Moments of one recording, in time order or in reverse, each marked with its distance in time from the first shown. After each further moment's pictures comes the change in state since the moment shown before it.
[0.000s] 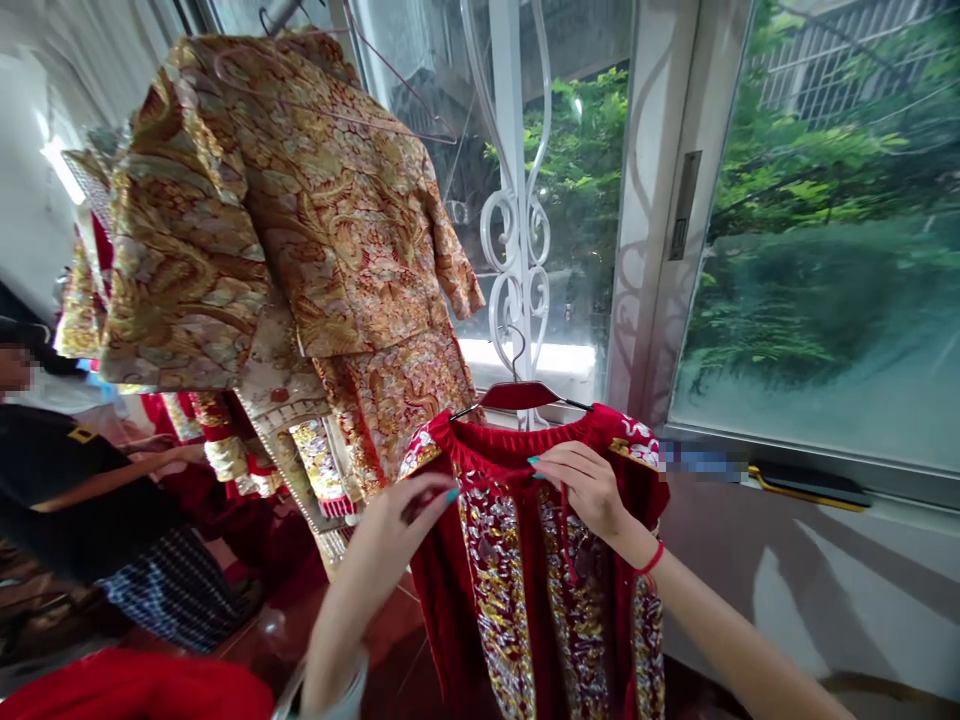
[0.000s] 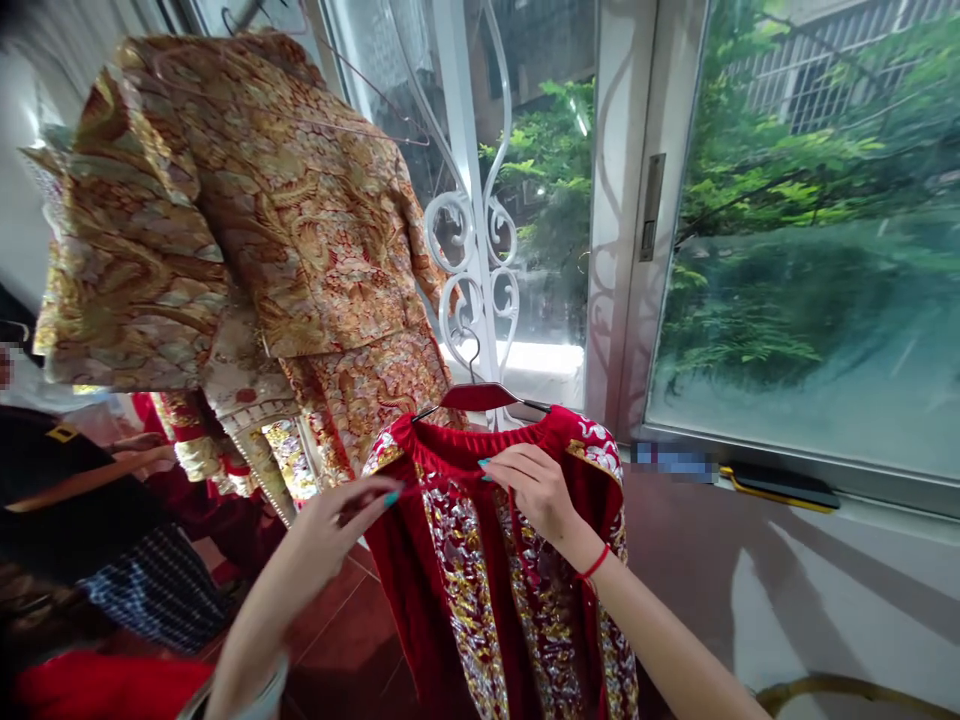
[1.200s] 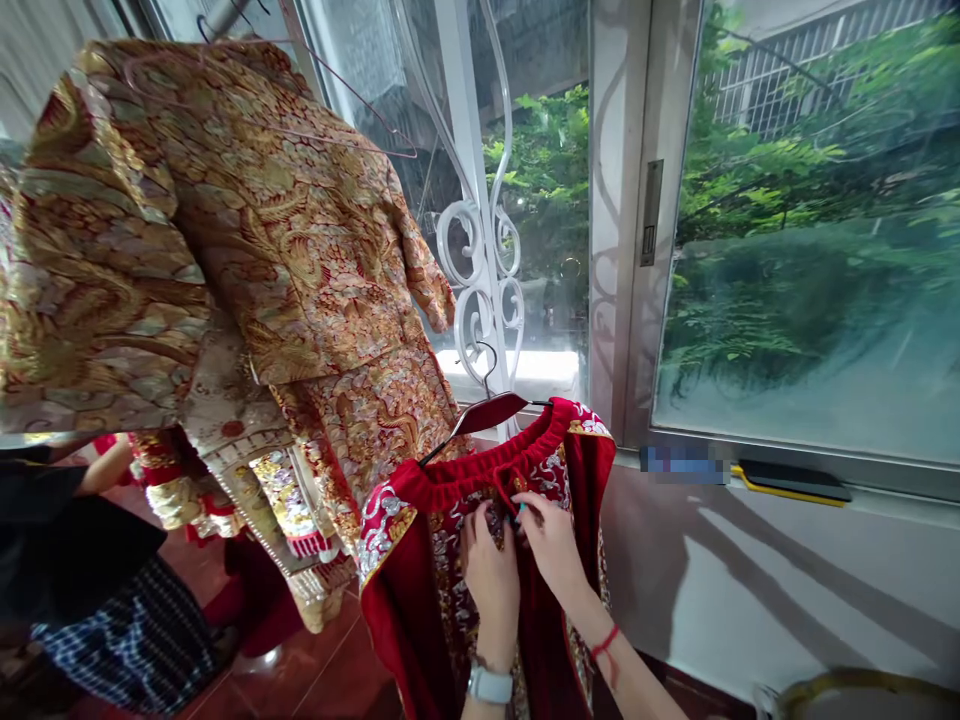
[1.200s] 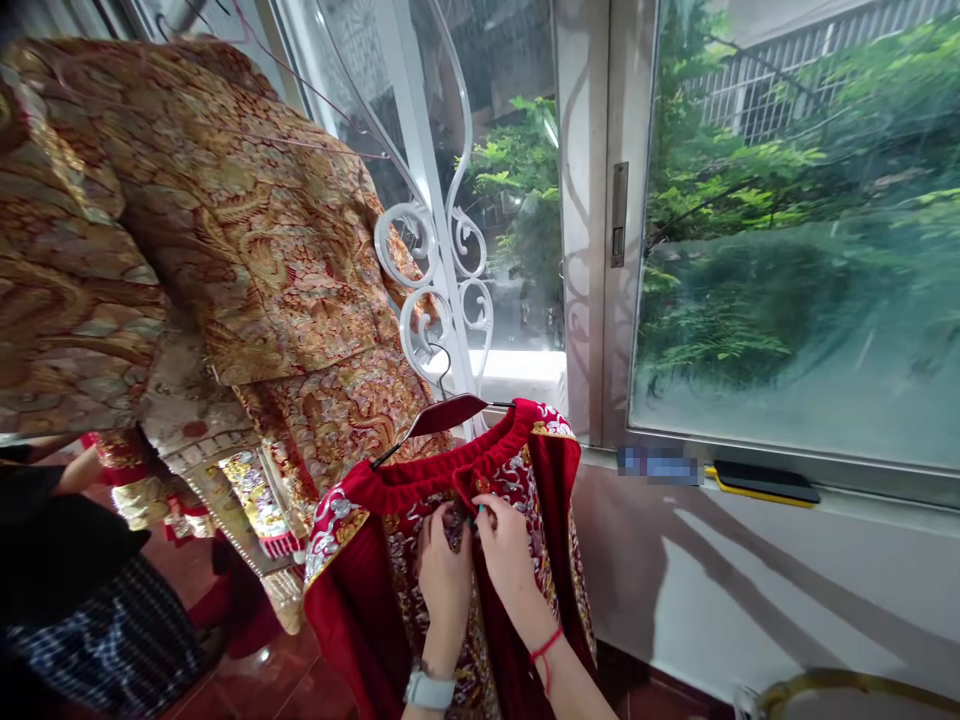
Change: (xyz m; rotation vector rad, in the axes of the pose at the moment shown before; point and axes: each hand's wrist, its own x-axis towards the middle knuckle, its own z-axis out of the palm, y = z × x) left_hand 0.038 -0.061 0.200 0.168 0.475 -0.206; right_hand -0.050 -0.014 0.058 0.232 0.017 1.062
